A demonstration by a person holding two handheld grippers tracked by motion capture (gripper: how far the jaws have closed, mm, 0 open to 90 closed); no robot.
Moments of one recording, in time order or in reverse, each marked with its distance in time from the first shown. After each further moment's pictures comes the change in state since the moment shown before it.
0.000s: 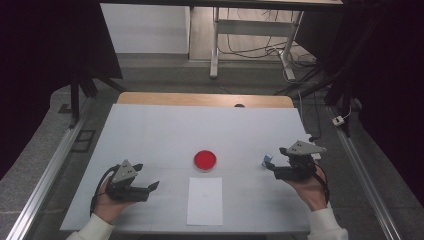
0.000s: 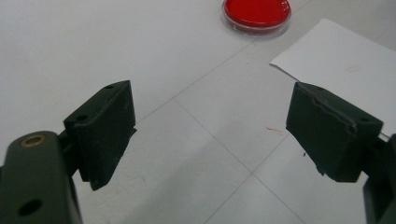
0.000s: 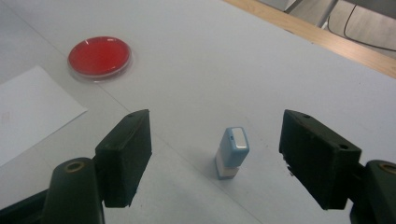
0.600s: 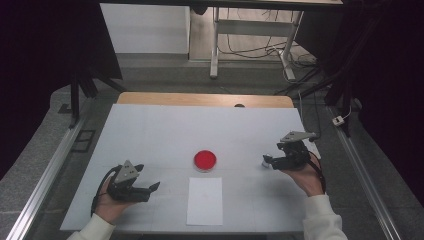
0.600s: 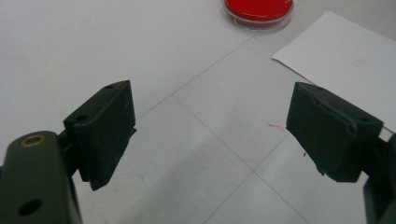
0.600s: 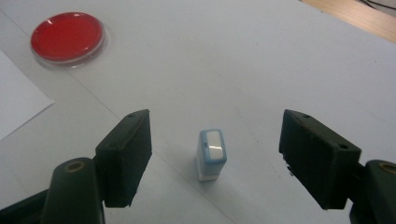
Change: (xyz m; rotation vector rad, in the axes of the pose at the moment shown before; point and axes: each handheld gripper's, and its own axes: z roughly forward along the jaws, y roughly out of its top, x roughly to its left) left arm -0.001 -0.001 0.003 0.016 0.004 0.004; right arm -0.025 0.010 0.033 0.133 0.020 0.022
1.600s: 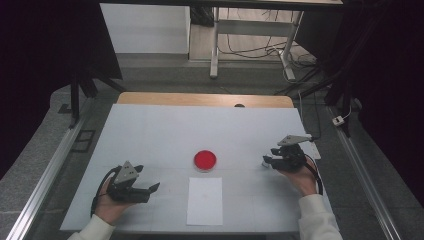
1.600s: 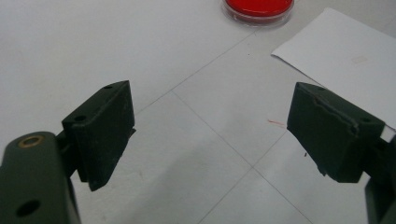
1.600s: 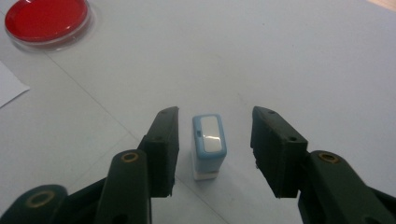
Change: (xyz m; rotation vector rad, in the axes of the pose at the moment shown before) left arm 0.000 -0.002 0.000 0.007 -0.004 -0.005; right arm -0.006 -0.019 0.022 0.010 0.011 0.003
